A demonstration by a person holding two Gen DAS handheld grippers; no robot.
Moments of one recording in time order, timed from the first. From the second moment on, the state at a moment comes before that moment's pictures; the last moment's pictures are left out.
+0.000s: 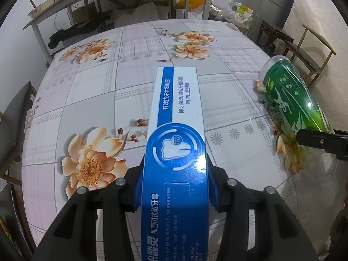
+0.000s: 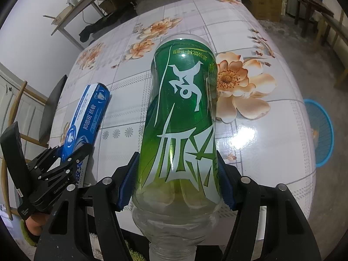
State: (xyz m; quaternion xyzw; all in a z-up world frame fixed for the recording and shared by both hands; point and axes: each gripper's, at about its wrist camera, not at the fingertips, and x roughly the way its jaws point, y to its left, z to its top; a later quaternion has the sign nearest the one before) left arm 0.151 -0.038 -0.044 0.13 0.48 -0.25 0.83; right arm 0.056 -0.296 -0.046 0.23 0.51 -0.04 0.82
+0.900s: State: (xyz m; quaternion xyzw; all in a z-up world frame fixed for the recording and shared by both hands) left arm 0.136 -0.045 -0.012 0.13 0.44 -0.26 0.85; right arm 0.049 -0.297 -0.038 0.25 0.49 -0.03 0.83
